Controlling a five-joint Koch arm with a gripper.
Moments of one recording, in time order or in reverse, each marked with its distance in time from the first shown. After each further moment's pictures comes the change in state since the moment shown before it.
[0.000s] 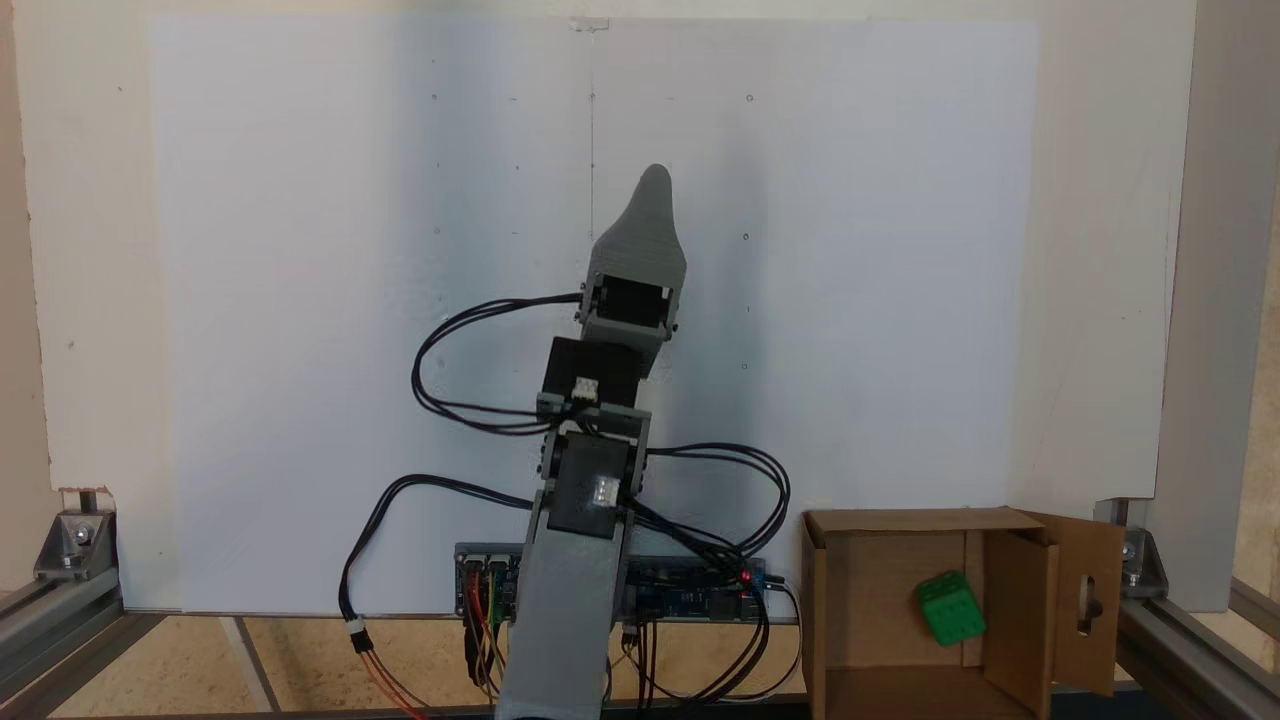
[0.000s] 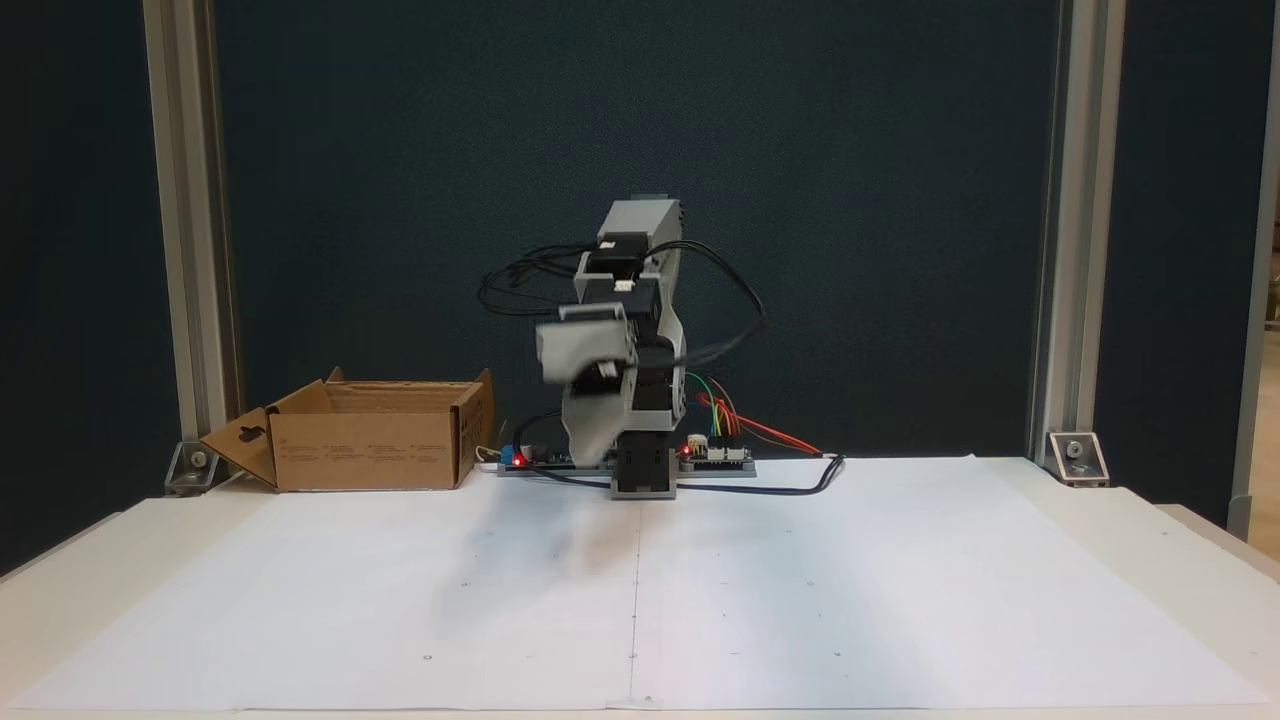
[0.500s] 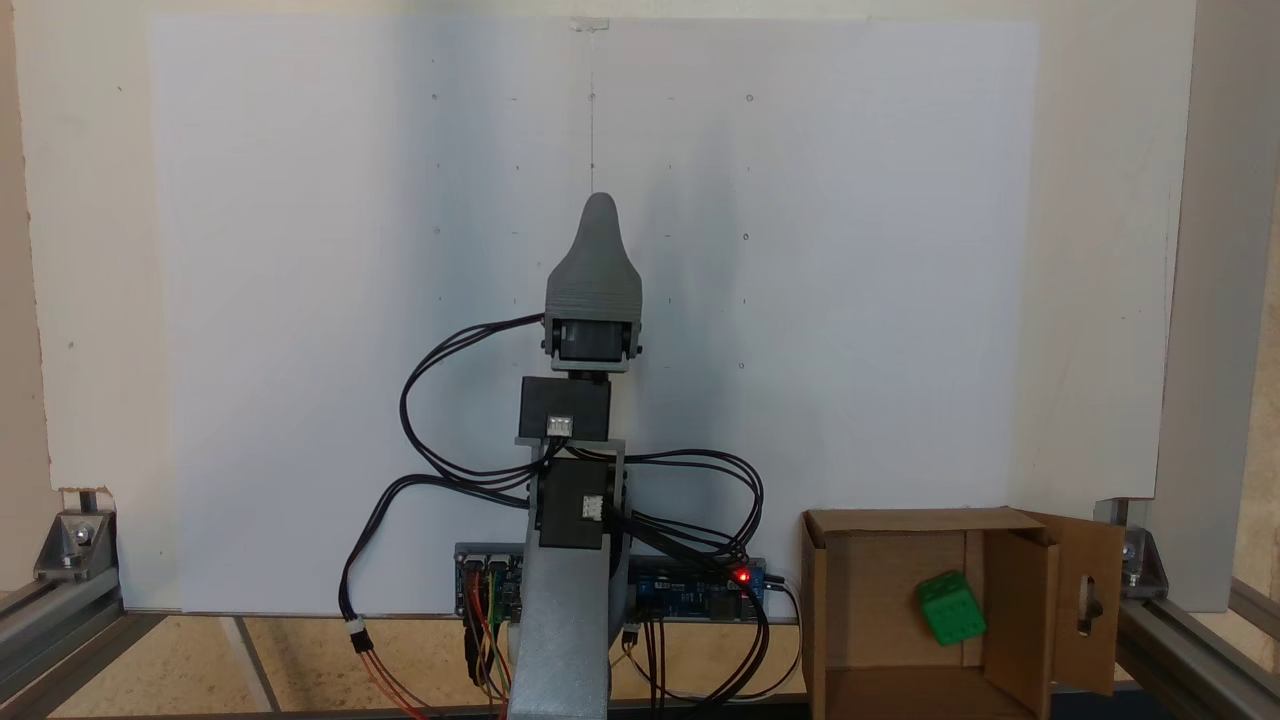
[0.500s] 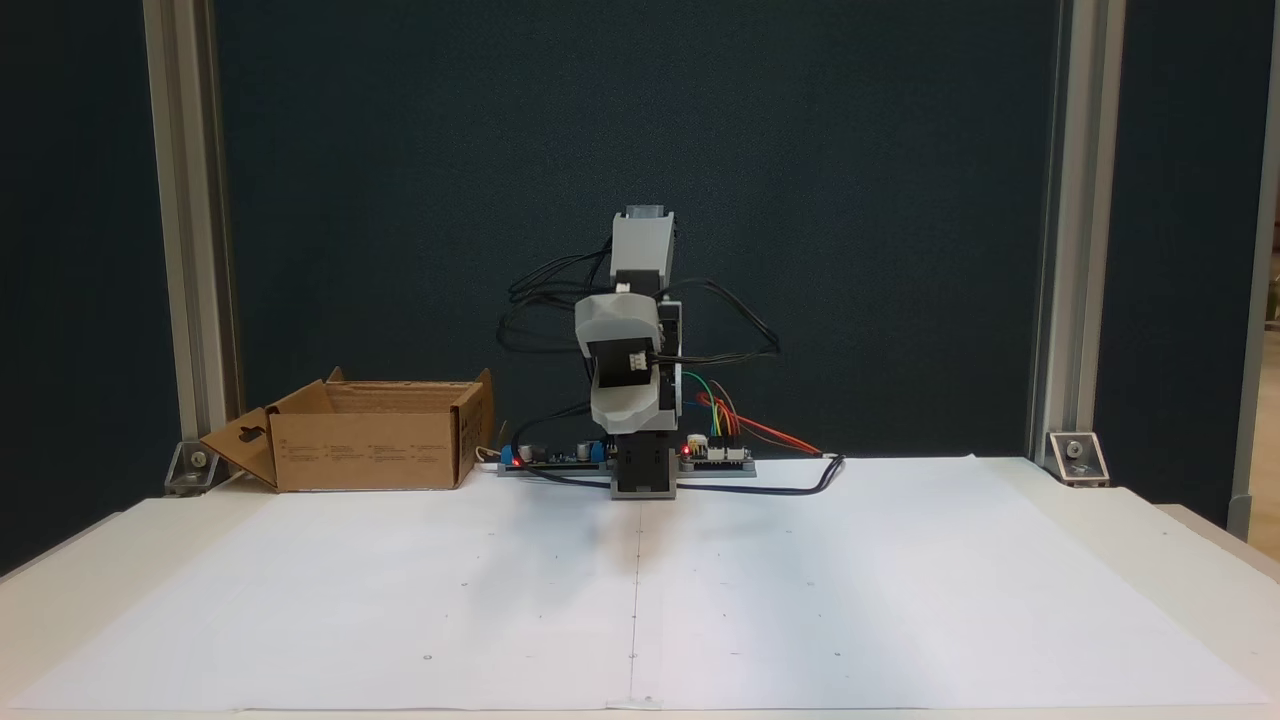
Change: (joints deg) arm -7.0 6.0 17.6 -35.5 0.0
